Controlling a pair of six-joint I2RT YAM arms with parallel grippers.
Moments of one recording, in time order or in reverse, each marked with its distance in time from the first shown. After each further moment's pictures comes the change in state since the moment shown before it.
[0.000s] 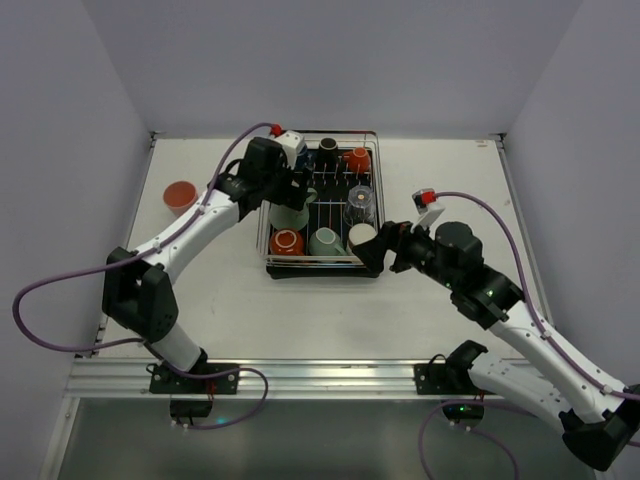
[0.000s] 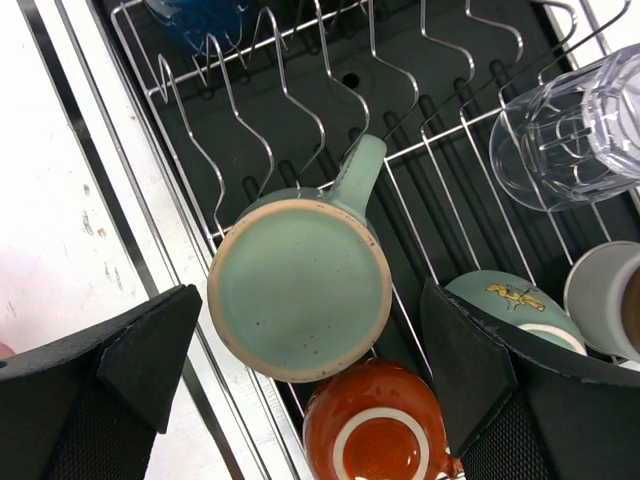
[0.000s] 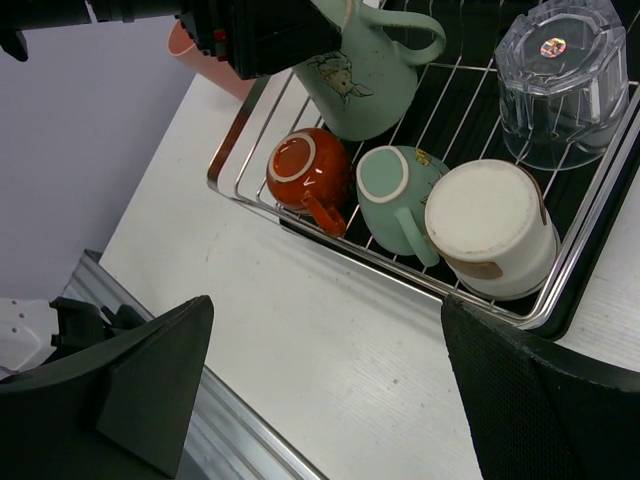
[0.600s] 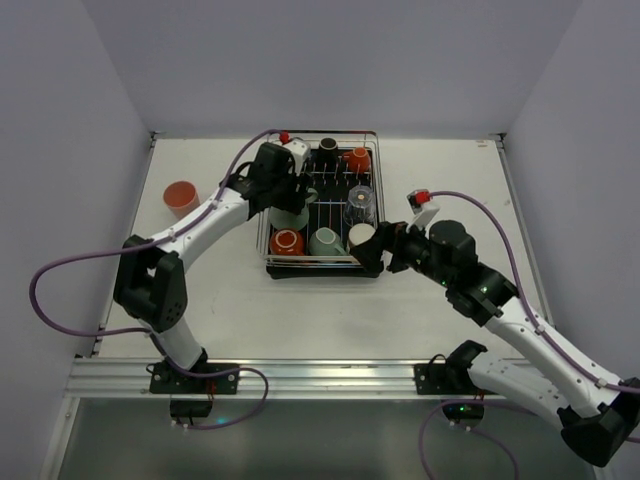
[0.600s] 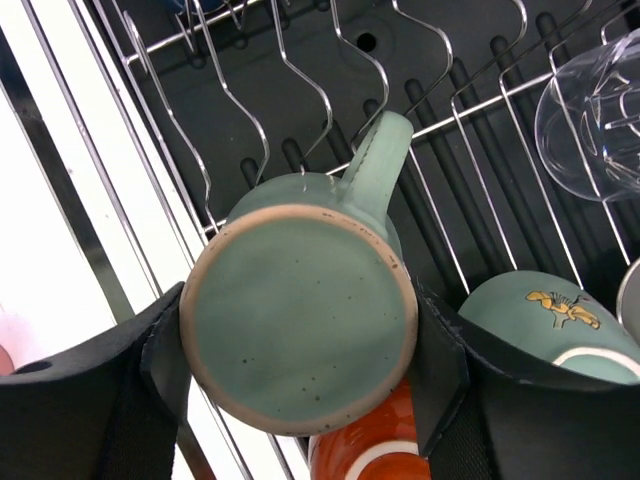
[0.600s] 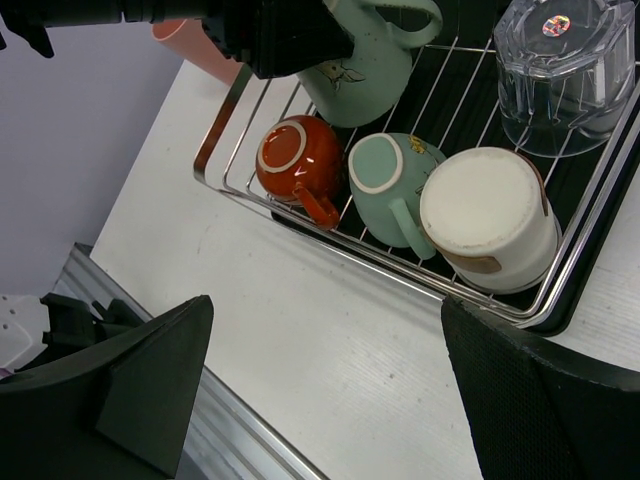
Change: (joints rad) left arm -0.004 0.090 0.000 0.003 -0.030 0.021; right arm 0.000 0.031 -0.010 0.007 -0.005 0.001
